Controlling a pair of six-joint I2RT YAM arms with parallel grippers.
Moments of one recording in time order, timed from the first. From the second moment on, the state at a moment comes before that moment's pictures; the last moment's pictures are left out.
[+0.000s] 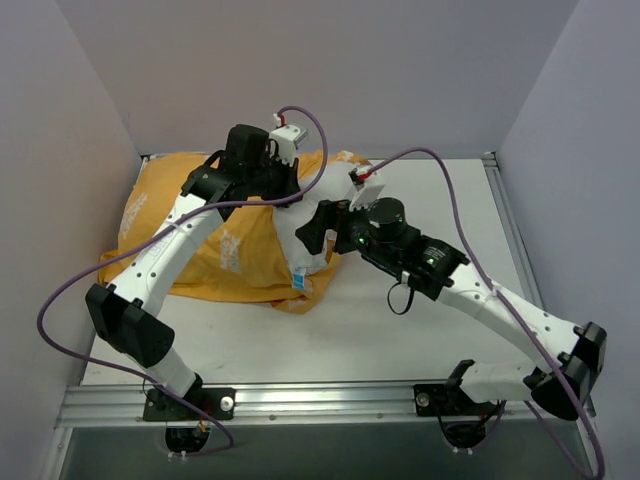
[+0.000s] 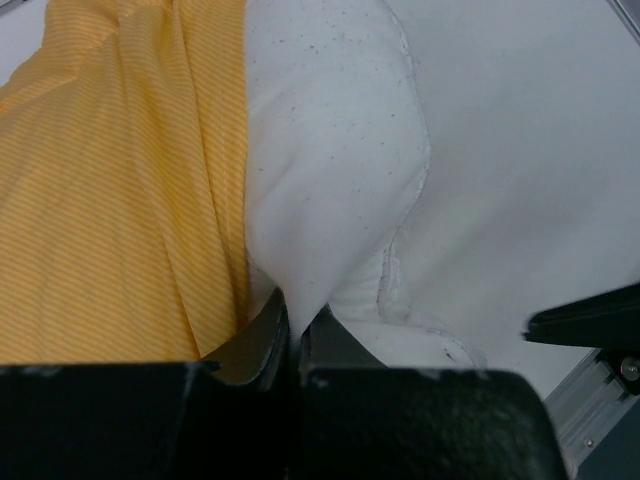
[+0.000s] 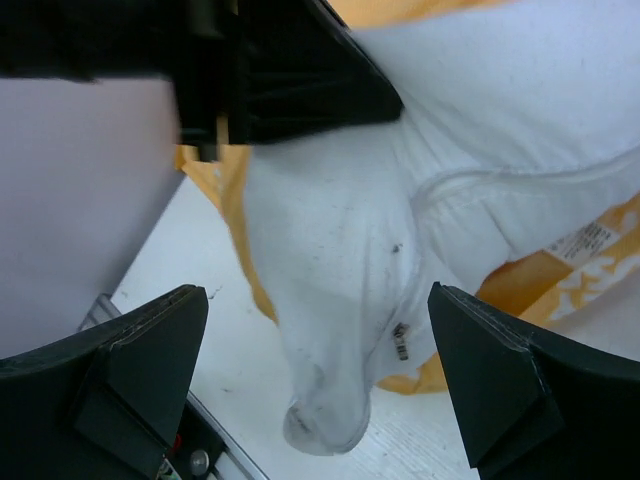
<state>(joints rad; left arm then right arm) -0.52 1.64 1.77 -0.74 0.24 -0.07 0.83 1.19 1.17 -0.21 0.07 0.52</state>
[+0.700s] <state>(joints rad) -0.52 1.64 1.77 -0.73 0.21 -0.07 0.81 1.55 1.09 0.11 0.01 0.67</state>
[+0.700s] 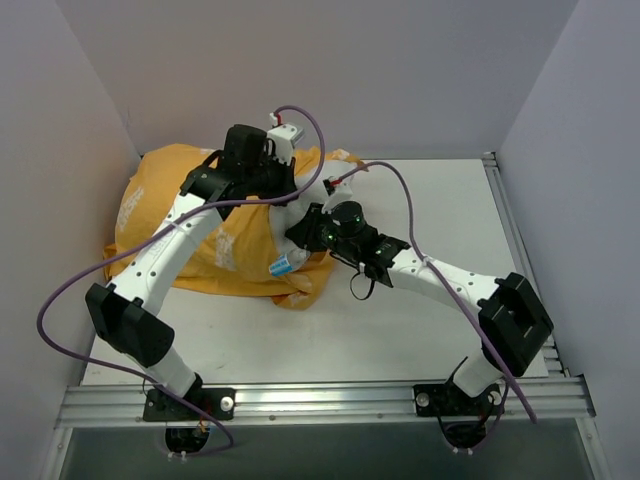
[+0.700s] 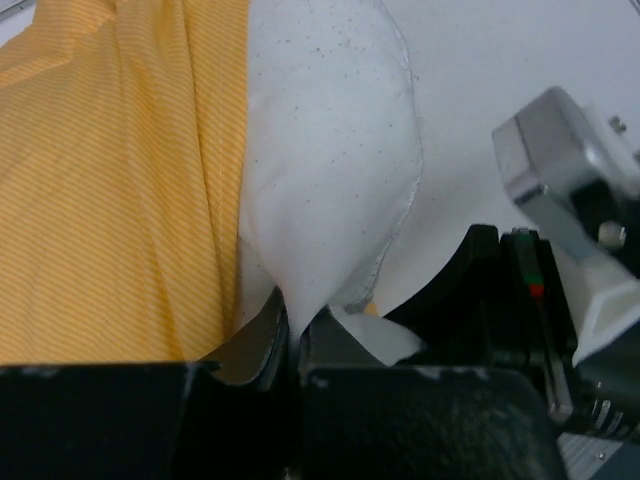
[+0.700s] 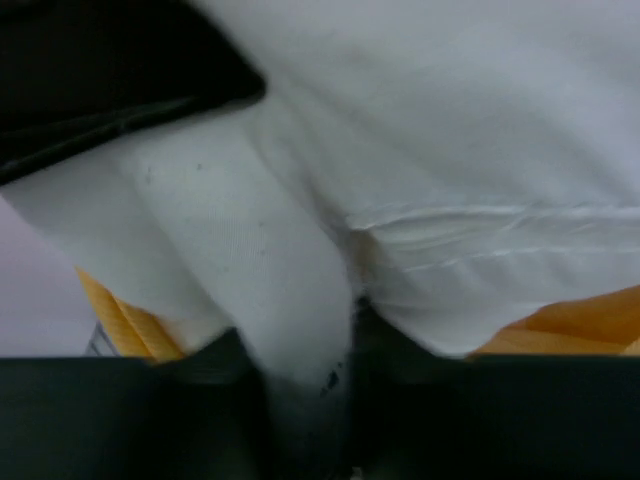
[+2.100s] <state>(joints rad) -0.55 1.48 1.39 -0.72 0.06 0.32 0.73 1.47 0.86 0.21 -0.08 0.74</state>
